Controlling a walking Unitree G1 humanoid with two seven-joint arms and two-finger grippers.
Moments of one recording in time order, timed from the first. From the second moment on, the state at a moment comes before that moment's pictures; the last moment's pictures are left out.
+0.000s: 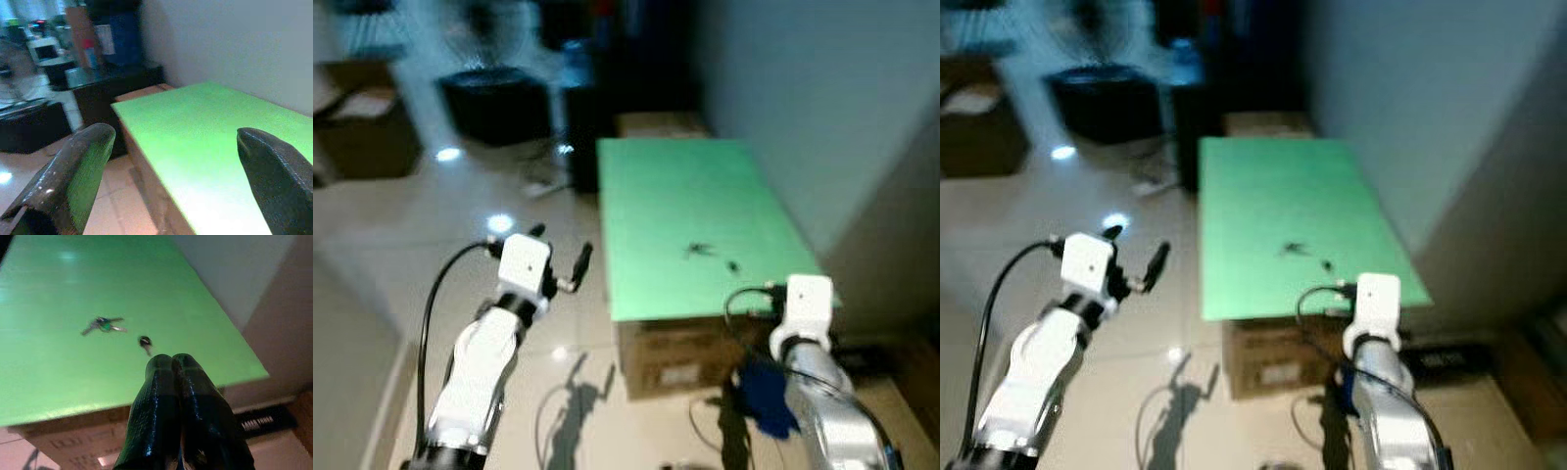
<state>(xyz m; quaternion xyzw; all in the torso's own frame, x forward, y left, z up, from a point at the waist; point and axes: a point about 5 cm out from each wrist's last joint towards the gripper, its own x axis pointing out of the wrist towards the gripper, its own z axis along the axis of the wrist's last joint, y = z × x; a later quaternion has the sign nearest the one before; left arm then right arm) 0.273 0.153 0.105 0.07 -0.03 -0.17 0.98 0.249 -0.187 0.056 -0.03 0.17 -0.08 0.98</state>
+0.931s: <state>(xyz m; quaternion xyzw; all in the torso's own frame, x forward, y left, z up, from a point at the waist) 0.270 0.147 0.104 0.07 -0.03 -0.19 0.98 0.253 -0.167 0.061 -0.09 0.11 0.05 0.99</state>
